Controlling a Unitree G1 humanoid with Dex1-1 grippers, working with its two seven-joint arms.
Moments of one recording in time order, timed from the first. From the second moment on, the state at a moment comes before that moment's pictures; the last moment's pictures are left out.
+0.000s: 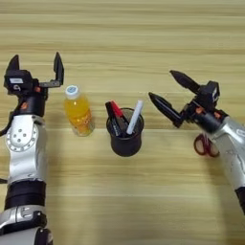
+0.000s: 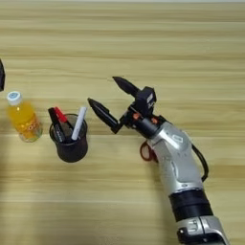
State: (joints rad) left arm -0.27 0.17 0.27 0.29 -0.21 -0.41 -0.18; right arm -0.23 -0.20 0.06 0.15 0.48 -0.12 0.91
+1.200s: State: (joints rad) left arm -0.27 0.16 0.27 0.32 -0.20 -0.44 -0.18; right arm -0.24 -0.30 0.26 0.29 0.15 -0.15 0.97
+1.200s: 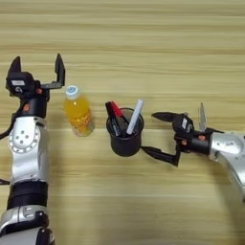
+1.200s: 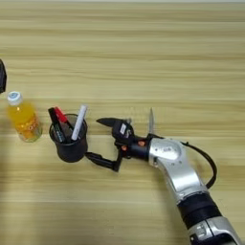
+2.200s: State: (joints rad) left arm -0.28 0.15 0.26 0.34 -0.20 -0.47 -0.16; right arm -0.35 -0.12 0.32 0.49 0.08 -0.21 0.90
